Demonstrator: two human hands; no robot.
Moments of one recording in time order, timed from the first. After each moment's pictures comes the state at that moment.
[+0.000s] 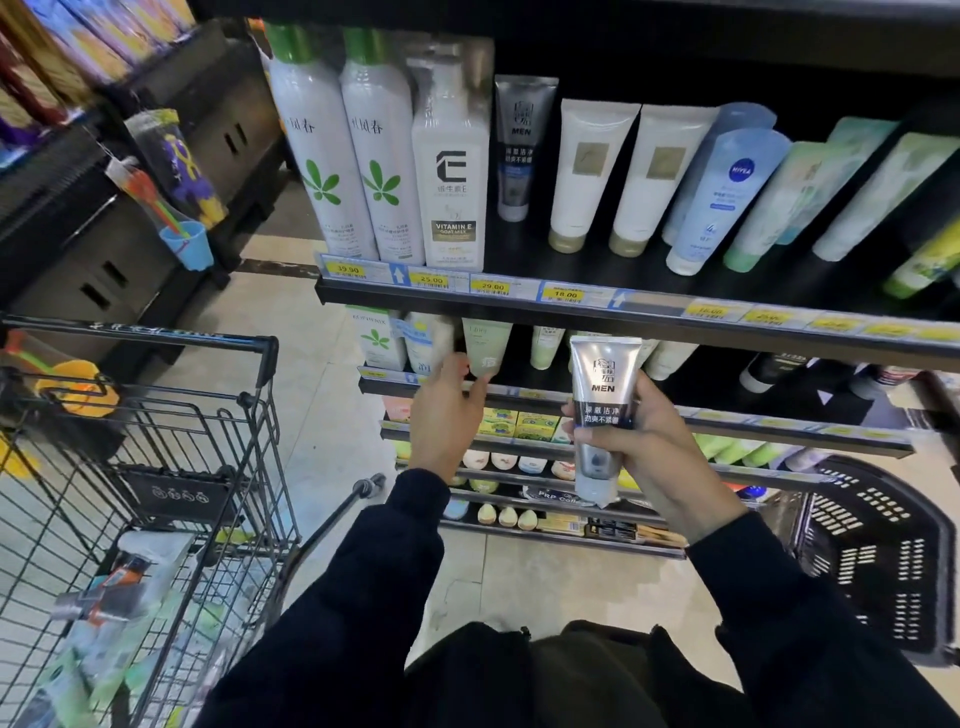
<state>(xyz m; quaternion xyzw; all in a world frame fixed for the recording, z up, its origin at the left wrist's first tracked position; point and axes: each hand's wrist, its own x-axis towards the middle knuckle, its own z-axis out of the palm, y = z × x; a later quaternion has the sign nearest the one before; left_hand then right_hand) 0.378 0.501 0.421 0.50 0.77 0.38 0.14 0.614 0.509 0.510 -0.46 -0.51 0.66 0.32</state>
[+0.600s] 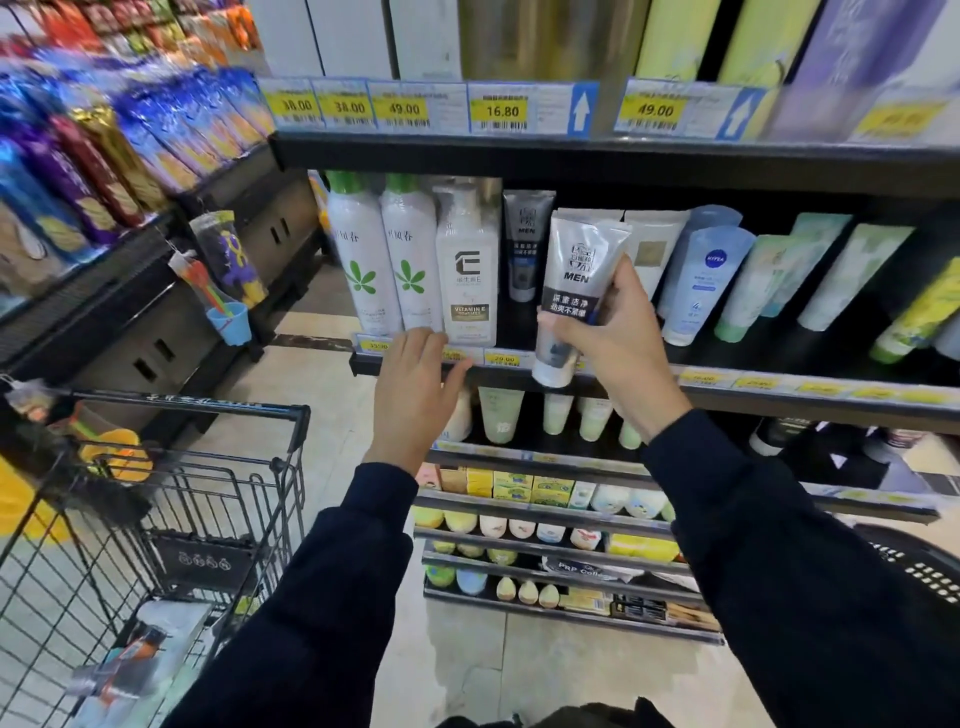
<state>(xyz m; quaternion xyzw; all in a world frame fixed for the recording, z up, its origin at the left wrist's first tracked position) 0.307 0.523 0.518 0.62 0.70 0.33 -0.16 0.534 0.575 0.623 -0.37 -0.65 0.47 0.47</state>
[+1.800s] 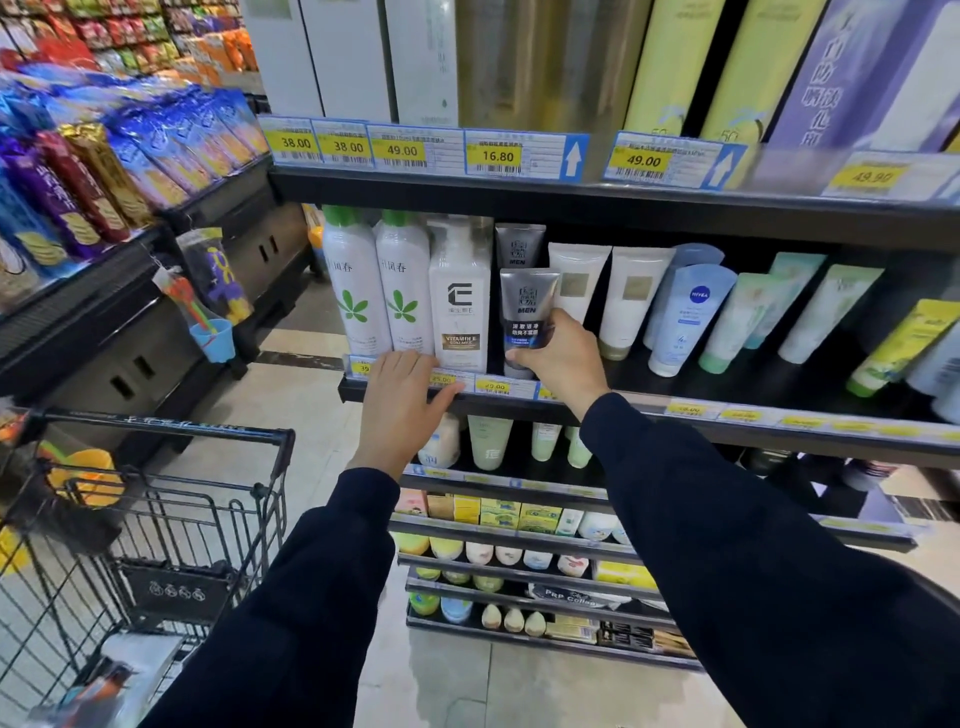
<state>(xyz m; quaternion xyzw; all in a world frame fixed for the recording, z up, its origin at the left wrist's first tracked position) 0.284 0.551 0.510 0.63 0.71 0.28 -0.16 0.492 0.648 0.582 -0.52 -0.72 0.31 0.32</state>
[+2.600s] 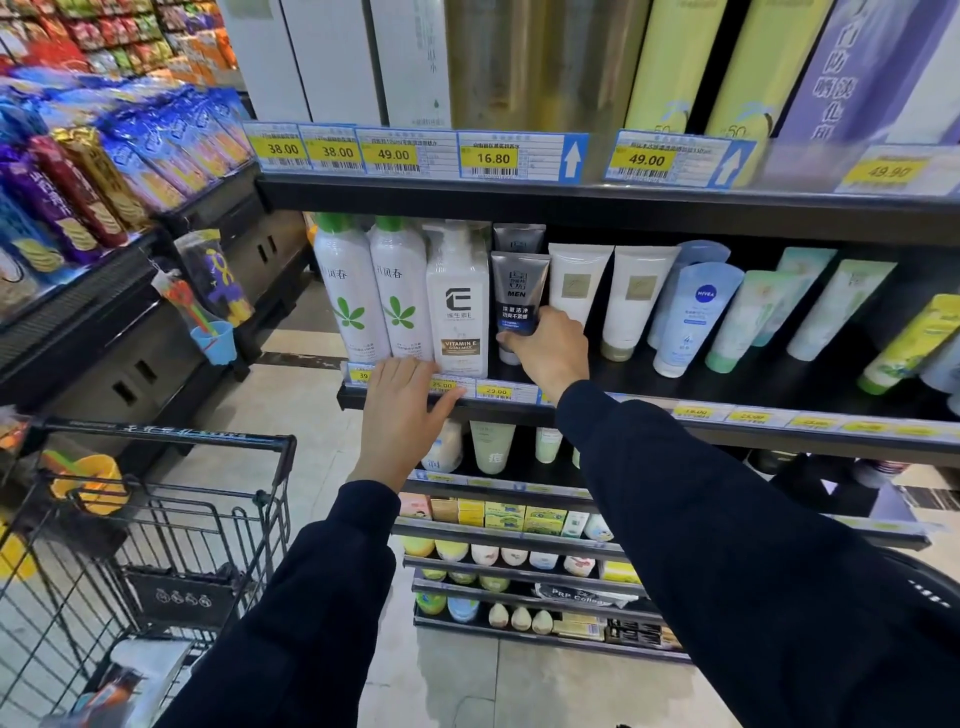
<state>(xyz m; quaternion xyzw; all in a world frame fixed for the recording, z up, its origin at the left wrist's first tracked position) 0.286 0.548 0.511 0.63 0.71 0.29 -0.15 0.465 0.662 0.584 -0.57 -0.72 0.28 0.30</state>
